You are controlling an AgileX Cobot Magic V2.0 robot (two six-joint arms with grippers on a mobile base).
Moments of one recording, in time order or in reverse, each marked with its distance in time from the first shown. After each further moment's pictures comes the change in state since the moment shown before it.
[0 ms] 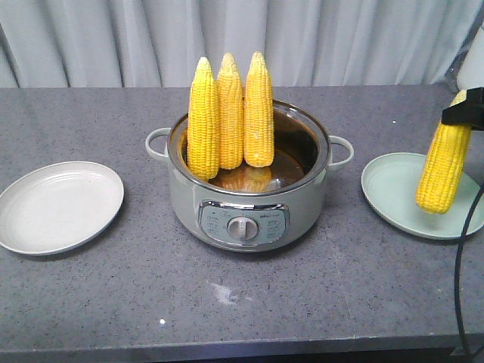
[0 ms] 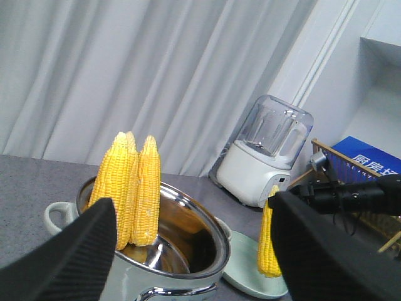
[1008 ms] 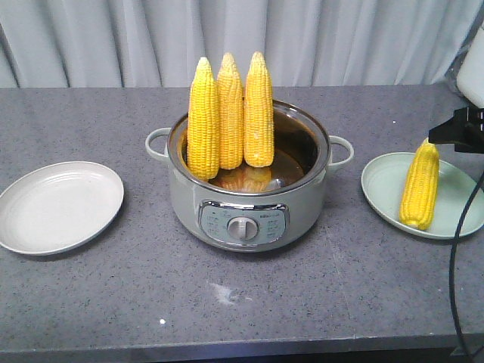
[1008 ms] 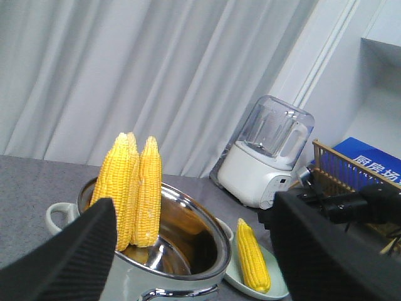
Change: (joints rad) left arm 0.000 0.000 0.000 0.000 -0.010 0.001; right arm 0.005 0.081 0.000 -0.044 -0.009 0.035
